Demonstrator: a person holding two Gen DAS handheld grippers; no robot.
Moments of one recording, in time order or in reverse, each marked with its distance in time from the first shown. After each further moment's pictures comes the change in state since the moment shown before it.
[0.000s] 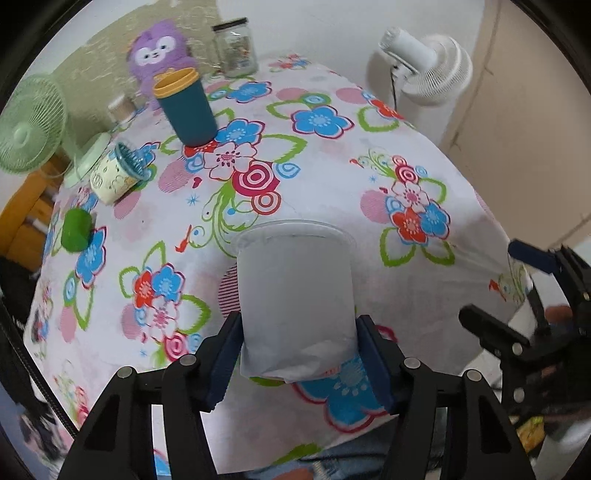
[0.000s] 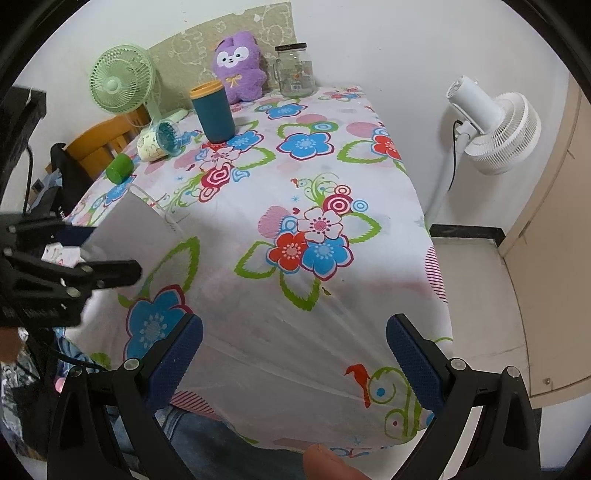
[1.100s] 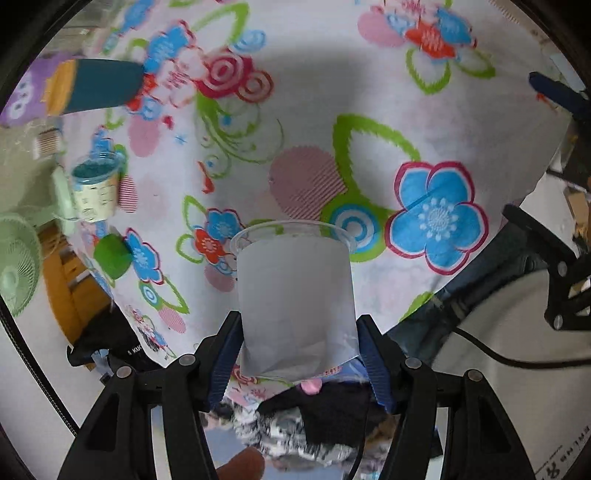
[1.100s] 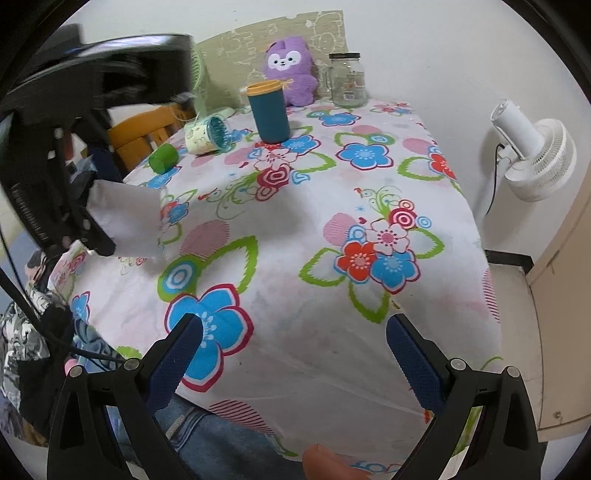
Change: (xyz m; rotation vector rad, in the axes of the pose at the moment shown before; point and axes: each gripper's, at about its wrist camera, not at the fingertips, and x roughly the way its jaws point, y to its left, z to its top) left arm 0.038 0.004 0.033 0.532 0.757 0.229; right arm 0.008 0.034 -0.004 -0.102 -0.040 0.116
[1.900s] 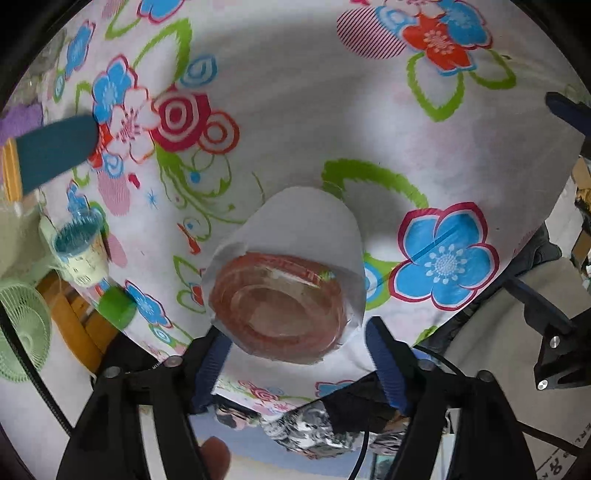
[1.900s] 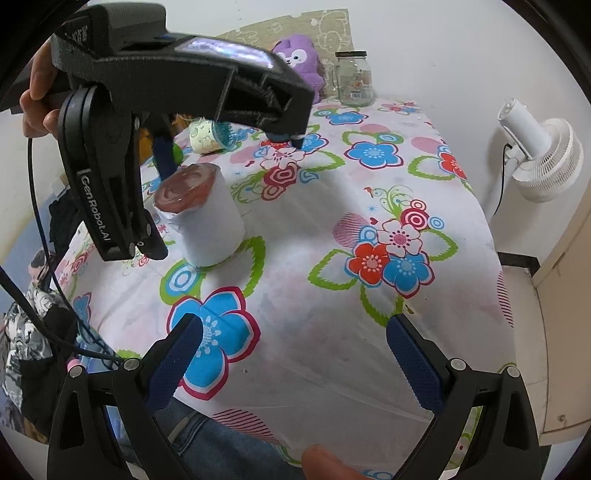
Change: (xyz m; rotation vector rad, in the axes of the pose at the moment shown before) left arm 0.006 -0.010 0.049 0.131 0.051 0.040; right arm 0.009 0.002 0.002 -0.004 -0.003 0.020
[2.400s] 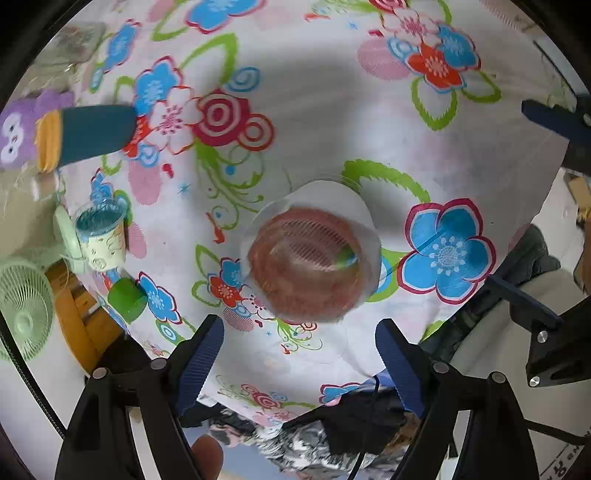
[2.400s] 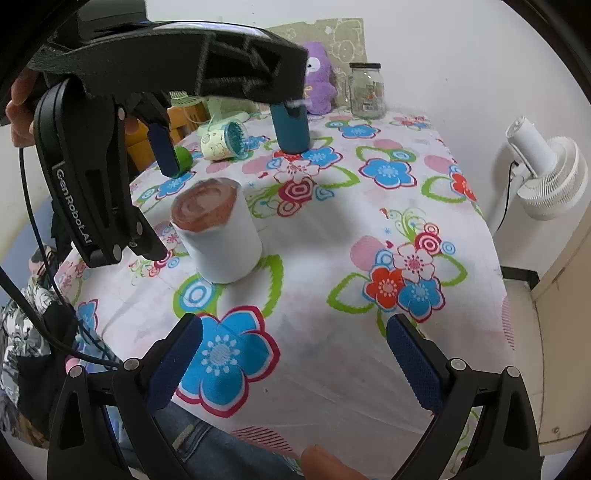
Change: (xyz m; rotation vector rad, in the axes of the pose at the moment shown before) left arm -0.016 0.015 -0.032 -0.073 -0.124 0.005; right arm -0.004 0.017 0.015 -0.037 -0.023 -0.002
